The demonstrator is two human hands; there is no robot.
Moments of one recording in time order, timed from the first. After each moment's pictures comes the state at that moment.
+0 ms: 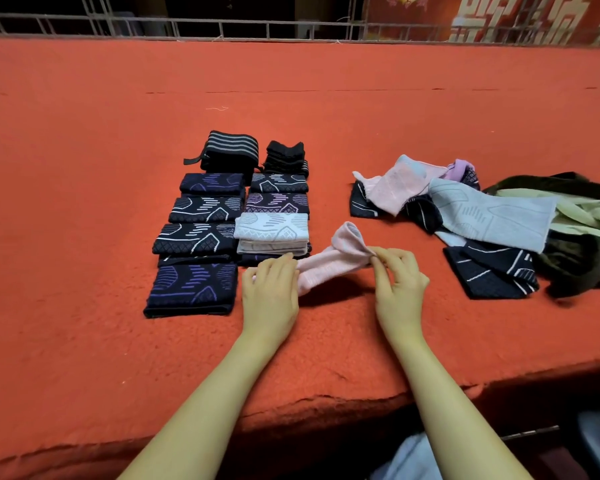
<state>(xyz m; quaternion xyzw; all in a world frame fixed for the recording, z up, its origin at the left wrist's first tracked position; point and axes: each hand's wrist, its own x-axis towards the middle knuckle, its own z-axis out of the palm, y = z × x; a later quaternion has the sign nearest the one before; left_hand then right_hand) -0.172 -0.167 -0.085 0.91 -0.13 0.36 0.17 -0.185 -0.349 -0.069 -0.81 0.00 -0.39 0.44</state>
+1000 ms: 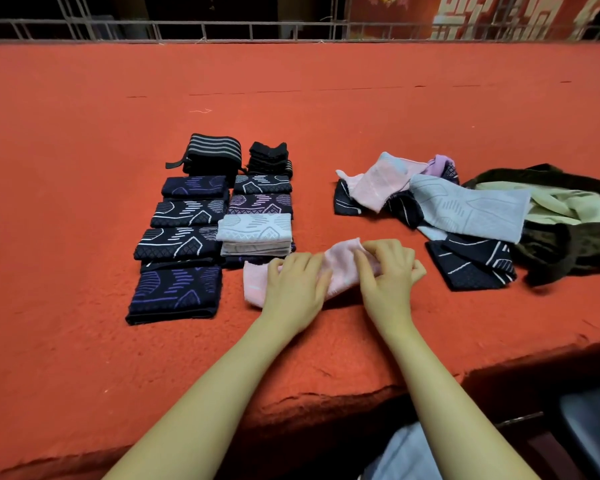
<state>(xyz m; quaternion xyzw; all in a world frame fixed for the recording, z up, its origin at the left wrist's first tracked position) -0.165 -0.213 -0.073 0.94 -0.21 0.22 0.15 -0.190 -0.356 -0.059 -0.85 0.03 -0.39 0.35</state>
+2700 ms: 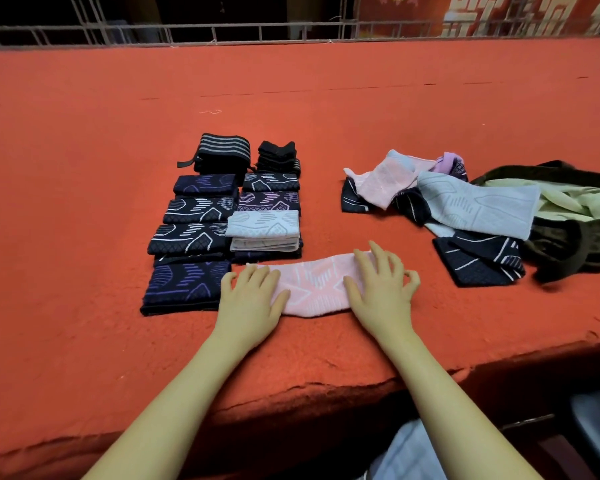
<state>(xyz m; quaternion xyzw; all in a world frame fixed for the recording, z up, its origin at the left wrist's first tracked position) -0.183 -0.140 -0.090 0.96 -0.16 0.24 0.03 -0.198 -0.355 -0.082 -0.97 0.04 -0.23 0.12</state>
